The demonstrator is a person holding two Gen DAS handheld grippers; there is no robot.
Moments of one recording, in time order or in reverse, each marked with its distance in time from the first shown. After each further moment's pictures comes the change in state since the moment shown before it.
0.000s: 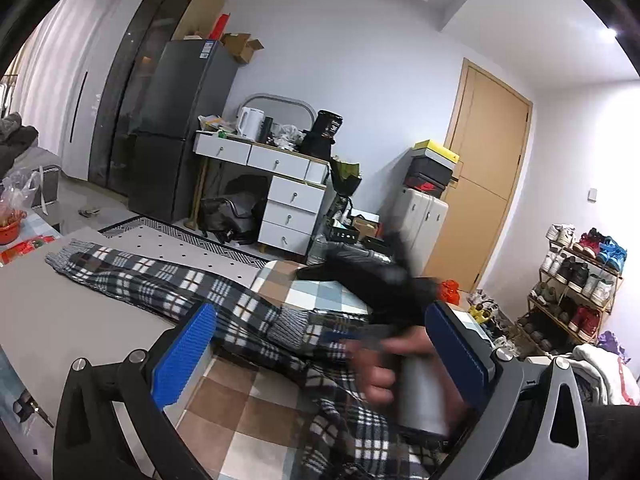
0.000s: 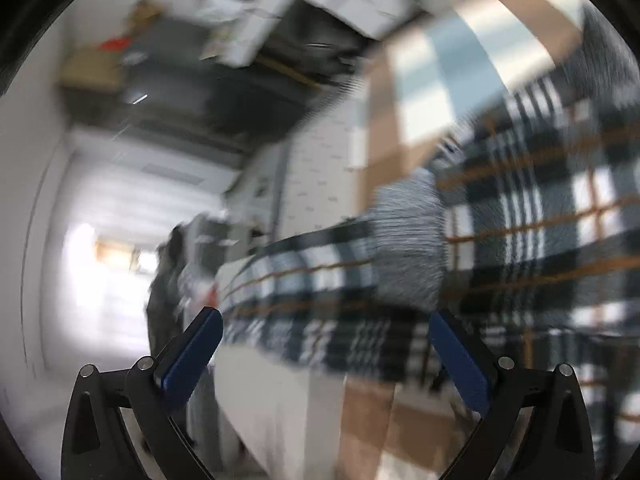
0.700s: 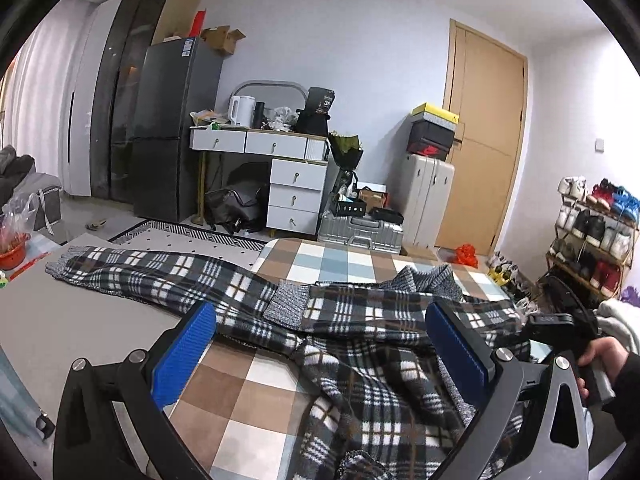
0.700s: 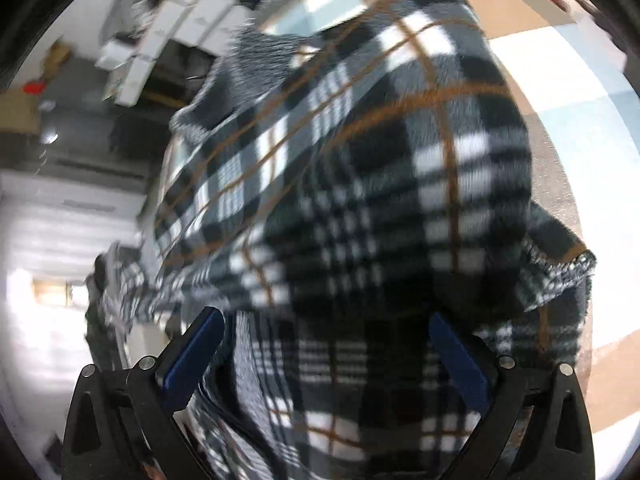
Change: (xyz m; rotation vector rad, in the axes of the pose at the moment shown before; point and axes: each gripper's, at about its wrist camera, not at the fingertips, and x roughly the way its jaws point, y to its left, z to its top) left arm 0.021 -0.035 -0.026 0.135 0.076 0.065; right arm -0.198 -0.230 -0.008 0.188 0.028 -0.331
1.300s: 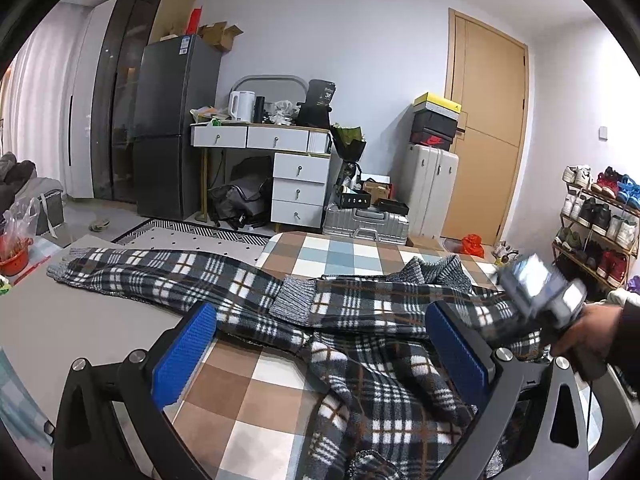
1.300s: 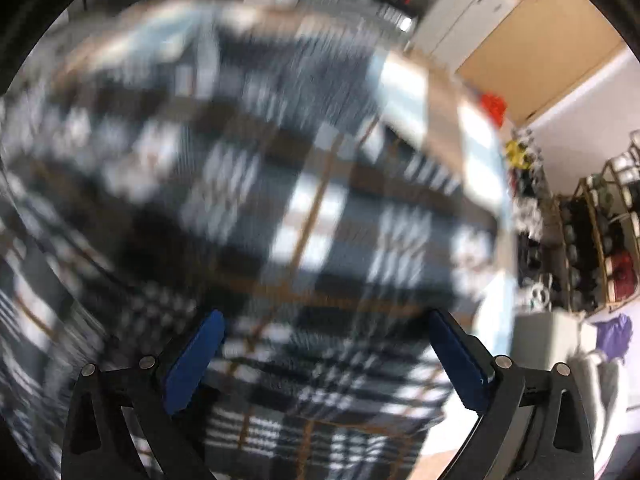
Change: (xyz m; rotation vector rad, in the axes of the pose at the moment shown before) left arm 0.005 -0.001 0.001 0.022 0.028 0.015; right arm 0.085 0.108 0.008 -0.626 0.009 -0.834
